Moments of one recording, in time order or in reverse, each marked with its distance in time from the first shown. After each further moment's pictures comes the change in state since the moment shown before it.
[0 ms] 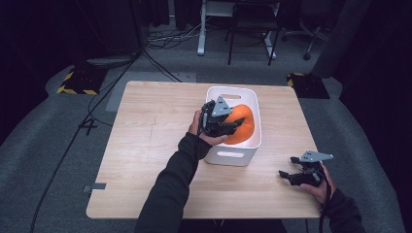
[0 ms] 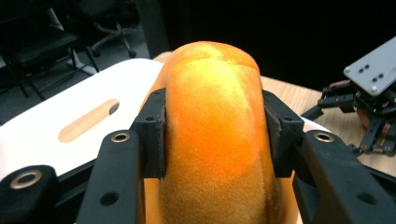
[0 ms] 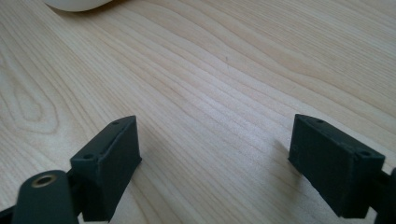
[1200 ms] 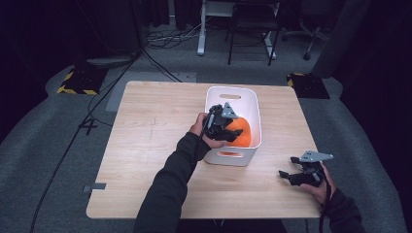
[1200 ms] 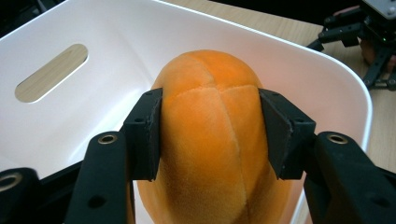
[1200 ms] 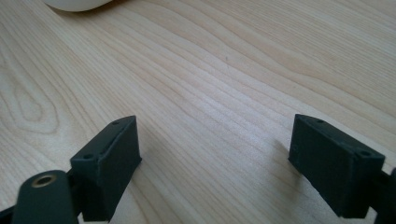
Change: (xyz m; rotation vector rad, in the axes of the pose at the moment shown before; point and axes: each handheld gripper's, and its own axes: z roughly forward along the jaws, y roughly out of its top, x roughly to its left) left arm -0.001 -0.004 0.016 0.259 -0.072 0.068; right arm 0.000 0.000 0.000 0.000 0.001 0.001
